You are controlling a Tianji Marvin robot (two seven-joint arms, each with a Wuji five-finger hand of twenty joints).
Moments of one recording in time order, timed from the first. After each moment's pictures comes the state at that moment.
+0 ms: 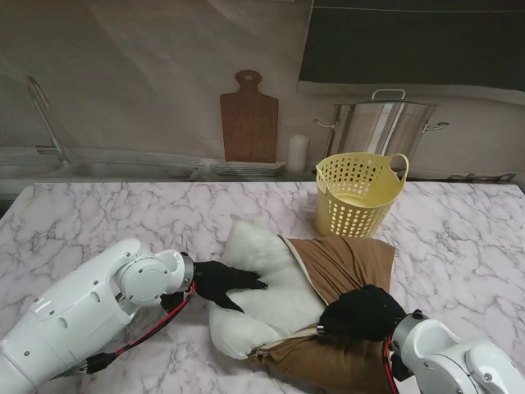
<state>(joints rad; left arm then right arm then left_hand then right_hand) 1.13 -0.96 -0.79 -1.49 0.63 -0.24 -0.71 -2.02 -1.03 1.48 -2.11 -0.95 -0.04 0.48 0.76 -0.09 -0.04 -0.02 0.16 -0.03 -0.08 0.25 0.15 0.01 -0.01 0.15 0.30 -0.07 0.10 0.40 0.09 0.20 1.08 0.55 0.57 -0.08 0.16 -0.06 0.71 -0.28 0.42 0.65 0.72 0.00 0.51 0.70 0.68 -0.09 0.49 0.63 0.16 0.01 0.80 0.51</state>
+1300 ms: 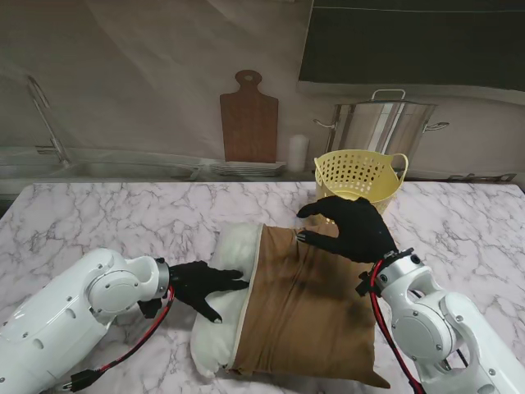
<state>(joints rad) 1.29 -0.94 -1.00 -1.53 0.76 -0.44 -0.66 -1.73 -1.10 1.37 -1.97 -0.83 -0.12 -0.02 0.77 -0.17 -0.02 -0.02 0.15 0.04 -0.12 0.23 0.13 0.07 -0.03 0.12 0.27 0.00 0.08 0.32 0.07 0.20 1.08 0.54 0.50 -0.26 0.39 -0.05 0.60 -0.11 0.43 0.46 0.65 0.08 0.45 0.45 0.71 0.10 0.35 0.47 0.23 0.38 0.95 0.53</state>
